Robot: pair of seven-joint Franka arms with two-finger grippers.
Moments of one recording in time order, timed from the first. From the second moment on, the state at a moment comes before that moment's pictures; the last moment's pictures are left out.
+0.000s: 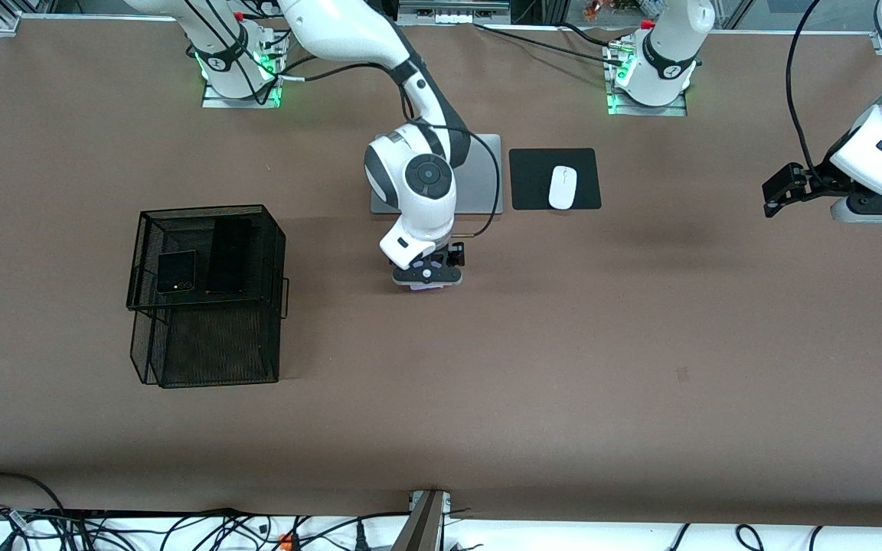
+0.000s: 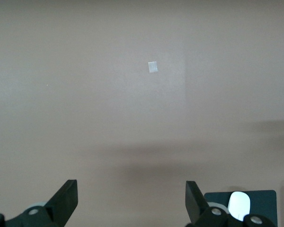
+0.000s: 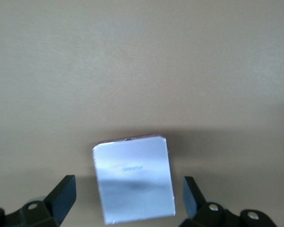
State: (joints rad) left arm 0.00 -0.07 -0.02 -1.83 0.06 1.80 -0.01; right arm 1.13 0.87 -0.47 -1.44 0.31 2.25 0.59
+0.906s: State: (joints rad) left arm -0.02 -0.07 -0.03 -1.83 0.06 1.76 0.00; right arm 1.12 0.91 -0.43 -1.44 0.32 2.29 0.53
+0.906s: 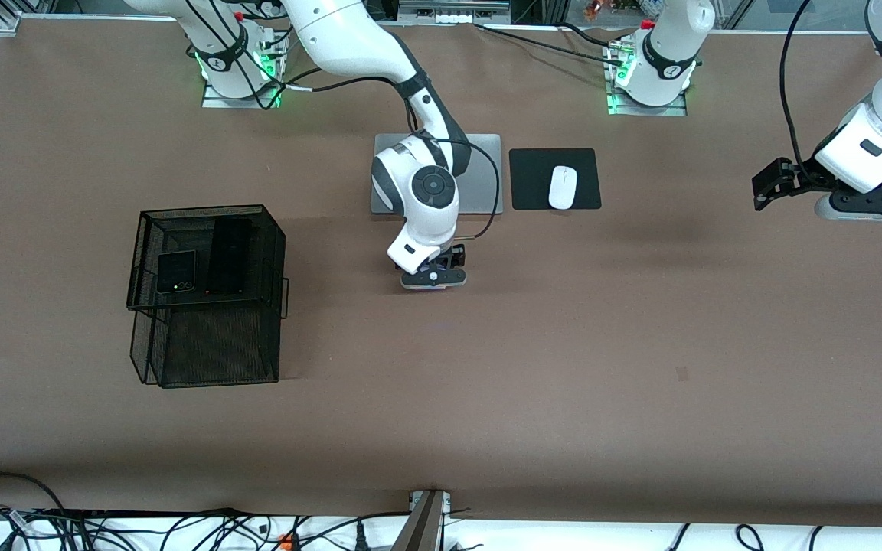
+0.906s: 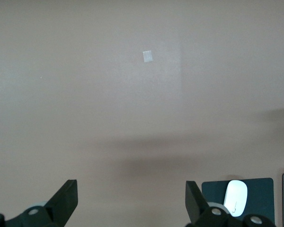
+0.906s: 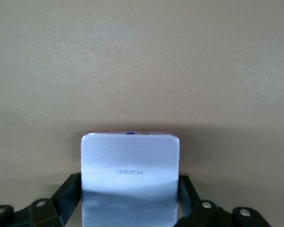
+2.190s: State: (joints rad) left arm -0.03 -0.02 -0.04 -1.74 0.06 1.75 0.00; right arm 0.76 0.60 -0.66 -1.32 0.34 1.73 0.14
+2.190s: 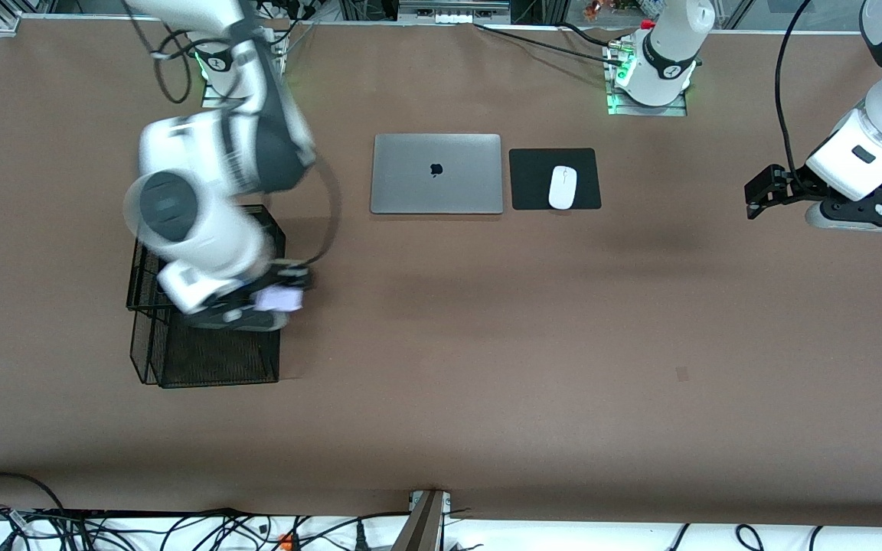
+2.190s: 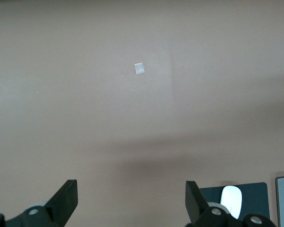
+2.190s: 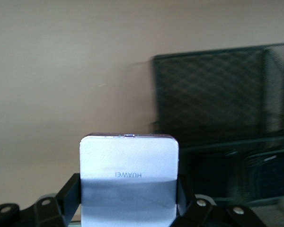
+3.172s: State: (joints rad) left arm -0.03 -0.02 -0.06 -1.74 0.06 1.74 0.00; right arm 0.57 0.85 -0.63 -1.35 0.47 2.05 -0.13
